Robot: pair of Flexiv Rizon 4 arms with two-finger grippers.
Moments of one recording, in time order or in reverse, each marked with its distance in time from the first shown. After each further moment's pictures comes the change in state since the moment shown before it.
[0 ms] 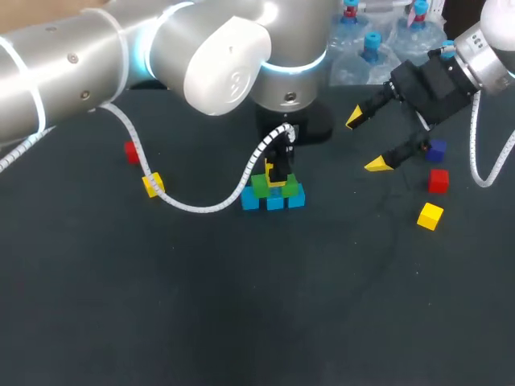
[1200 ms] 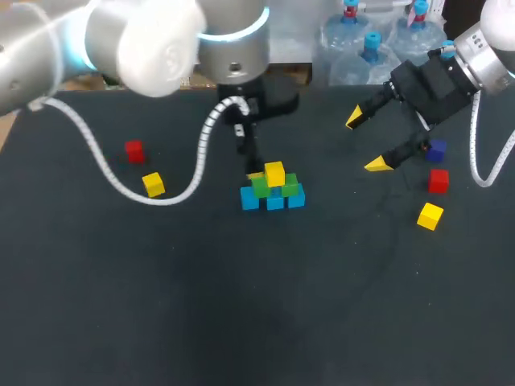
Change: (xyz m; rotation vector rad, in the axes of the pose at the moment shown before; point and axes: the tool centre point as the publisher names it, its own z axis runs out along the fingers) left arm 0.042 0.024 -0.032 0.020 -0.158 0.015; right arm 0.000 0.000 0.000 0.000 0.000 0.000
